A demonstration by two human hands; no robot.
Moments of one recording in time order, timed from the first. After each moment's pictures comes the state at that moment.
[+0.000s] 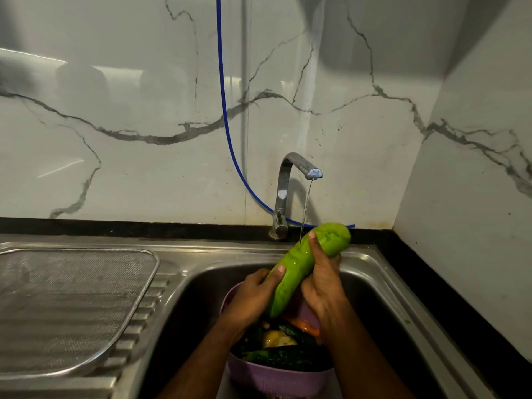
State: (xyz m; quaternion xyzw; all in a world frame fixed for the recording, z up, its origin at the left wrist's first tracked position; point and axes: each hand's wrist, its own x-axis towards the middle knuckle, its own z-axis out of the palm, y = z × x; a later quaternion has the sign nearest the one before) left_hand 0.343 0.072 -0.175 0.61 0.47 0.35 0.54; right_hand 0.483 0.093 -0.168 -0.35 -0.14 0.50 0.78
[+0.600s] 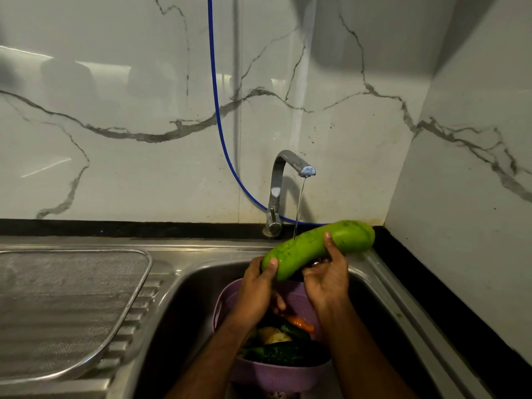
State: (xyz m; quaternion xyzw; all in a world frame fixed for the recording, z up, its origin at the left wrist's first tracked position) left_hand 0.366 0.073 -0.180 0.54 0.41 0.46 0.57; right_hand 0.502 0.093 -0.178 -0.27 -0.07 0.49 0.83
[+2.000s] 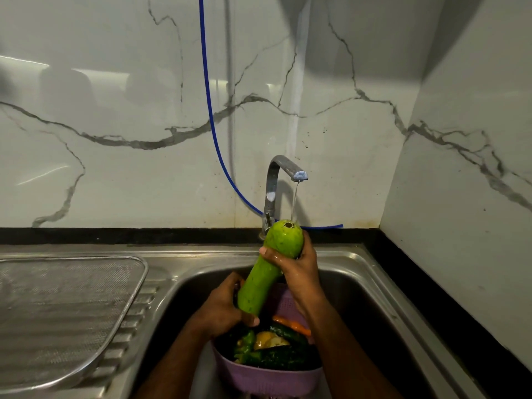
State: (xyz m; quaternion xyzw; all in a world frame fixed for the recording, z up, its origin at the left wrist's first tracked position) left_hand 0.298 0.113 -0.219 0.70 0.46 0.27 0.48; right_hand 0.474 0.088 -0.168 -0.49 -0.38 0.40 0.68
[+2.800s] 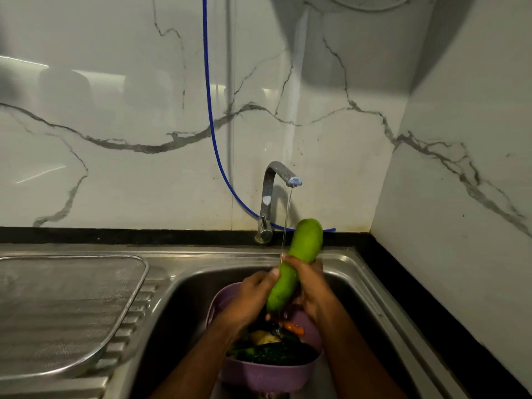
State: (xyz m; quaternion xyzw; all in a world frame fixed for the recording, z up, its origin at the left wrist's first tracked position) left_hand 0.359 0.067 -0.181 0.59 0.42 0.34 0.60; right_hand 0.504 0.081 -0.178 -0.55 -0.20 0.50 0.63
